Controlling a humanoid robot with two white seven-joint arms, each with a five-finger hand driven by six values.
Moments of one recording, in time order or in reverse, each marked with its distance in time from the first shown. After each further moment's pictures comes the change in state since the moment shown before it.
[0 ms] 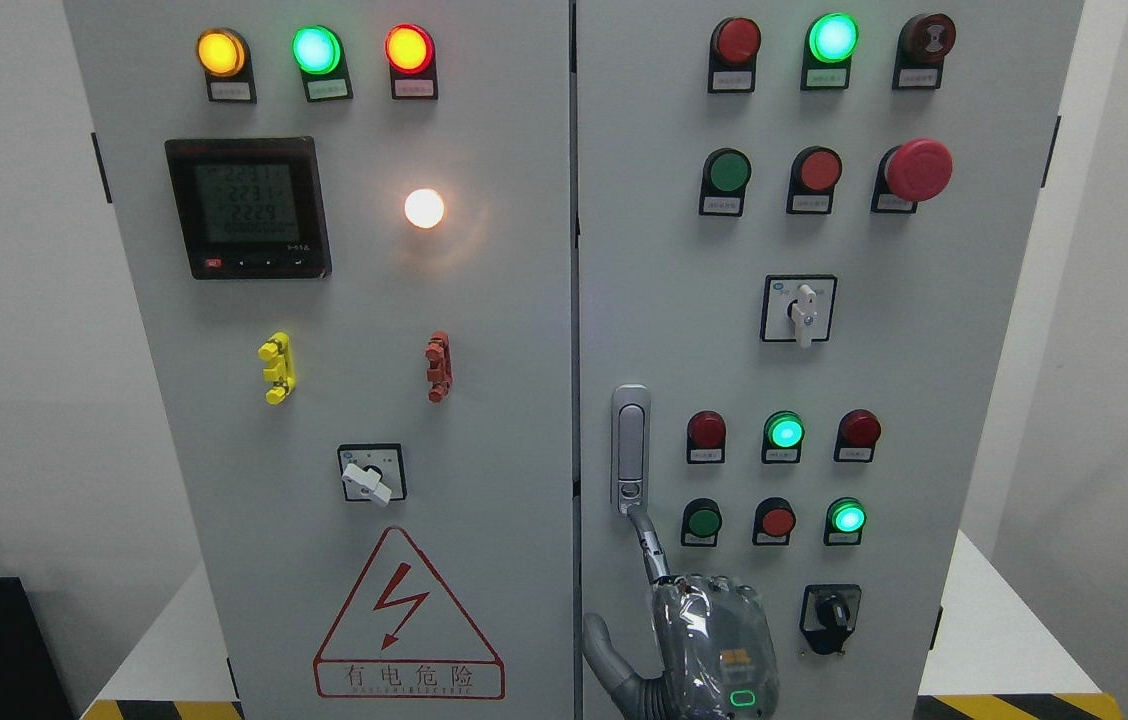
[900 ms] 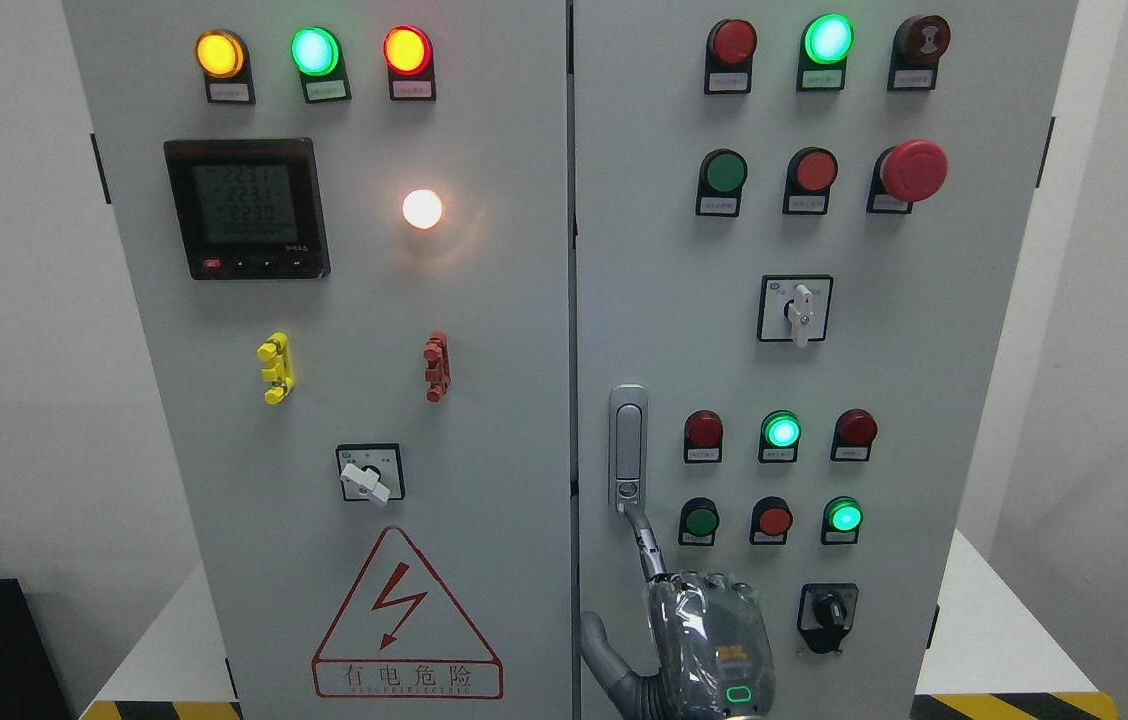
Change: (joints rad) left arm 0.000 0.000 0.000 0.000 0.000 0.000 0.000; right arm -0.003 0.002 0.002 0.005 0.003 0.000 0.014
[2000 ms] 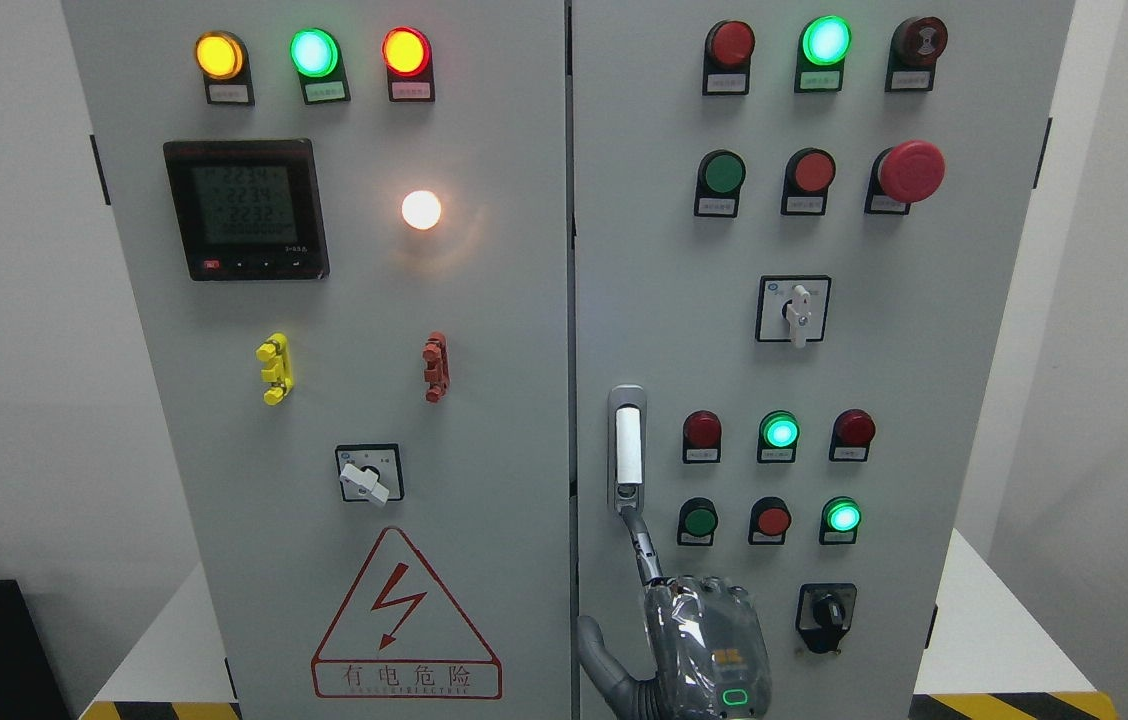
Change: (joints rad) left arm 0.000 0.000 0.000 0.000 0.000 0.000 0.000; right arm 0.002 0.000 0.005 0.003 -0.003 -0.001 0.011
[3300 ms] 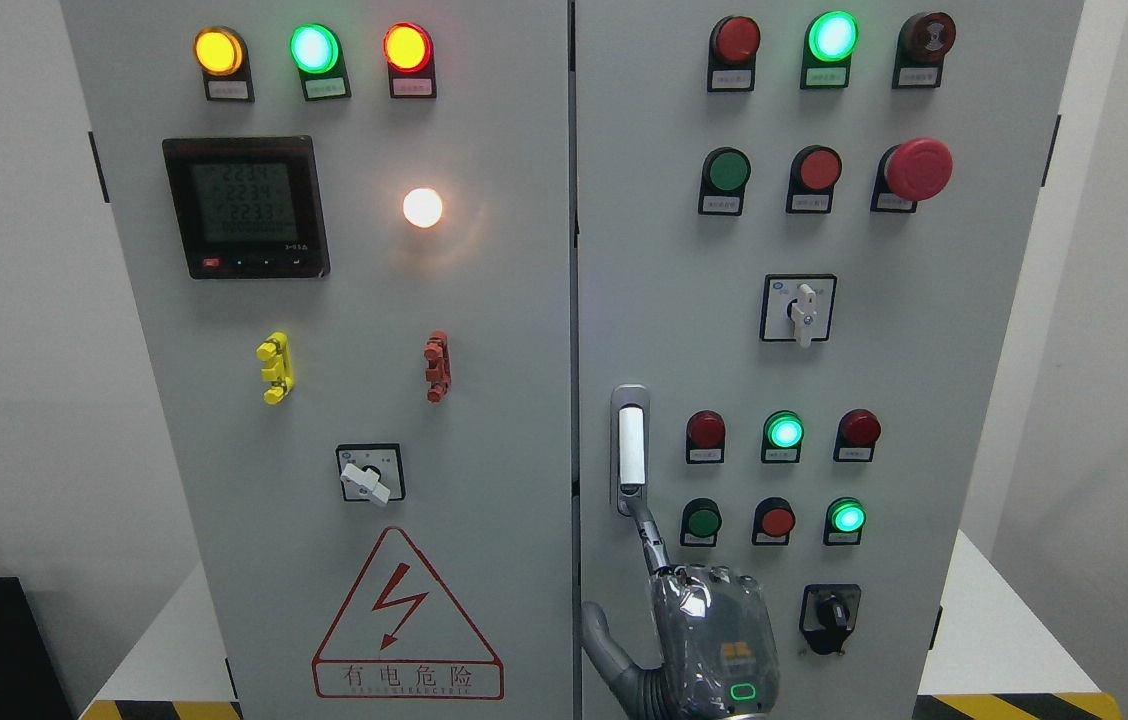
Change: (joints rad) left arm 0.000 0.000 0.000 0.000 0.000 0.000 0.000; right arm -0.003 -0.009 0.001 -0.010 -0.003 -0.005 -0.061
